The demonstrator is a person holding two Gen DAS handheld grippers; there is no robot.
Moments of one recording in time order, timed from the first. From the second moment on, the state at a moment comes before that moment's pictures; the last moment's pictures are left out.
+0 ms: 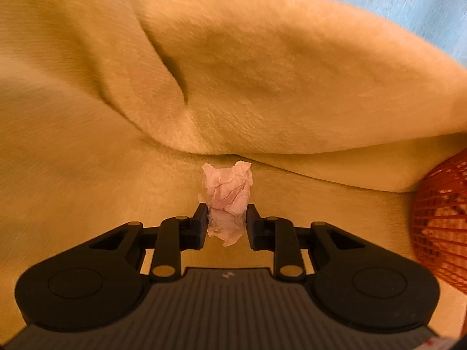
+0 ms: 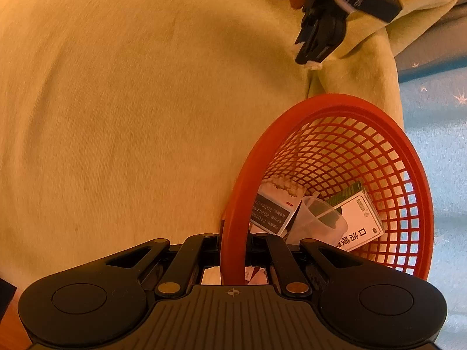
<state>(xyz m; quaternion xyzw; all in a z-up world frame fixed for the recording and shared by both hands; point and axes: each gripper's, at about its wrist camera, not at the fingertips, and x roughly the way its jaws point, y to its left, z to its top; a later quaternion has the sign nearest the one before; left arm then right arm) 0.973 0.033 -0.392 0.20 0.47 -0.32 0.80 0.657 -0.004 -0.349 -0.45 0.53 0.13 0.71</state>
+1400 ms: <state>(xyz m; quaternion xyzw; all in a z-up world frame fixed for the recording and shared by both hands) 0.817 0.076 -0.214 0.09 0.47 -0.37 0.80 0.648 0.019 -0.369 -0.52 0.52 0.12 0.66</state>
